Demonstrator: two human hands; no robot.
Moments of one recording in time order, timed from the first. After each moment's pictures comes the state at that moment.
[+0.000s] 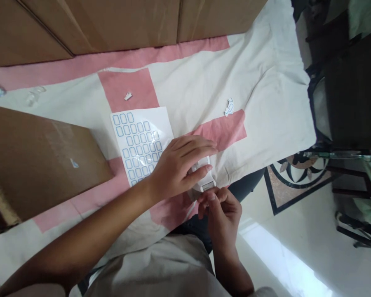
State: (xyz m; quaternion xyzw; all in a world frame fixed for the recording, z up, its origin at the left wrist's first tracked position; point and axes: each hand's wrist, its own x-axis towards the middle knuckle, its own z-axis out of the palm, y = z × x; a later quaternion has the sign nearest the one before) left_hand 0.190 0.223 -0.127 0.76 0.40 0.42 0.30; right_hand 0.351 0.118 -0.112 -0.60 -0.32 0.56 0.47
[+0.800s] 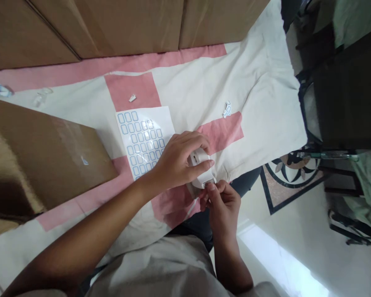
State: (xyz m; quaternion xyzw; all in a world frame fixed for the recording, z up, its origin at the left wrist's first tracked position) left_hand 0.189 0.232 -0.121 0.69 0.44 0.41 0.40; right_hand 0.351 0.128 -0.111 -0.63 -0.30 0.57 0.44
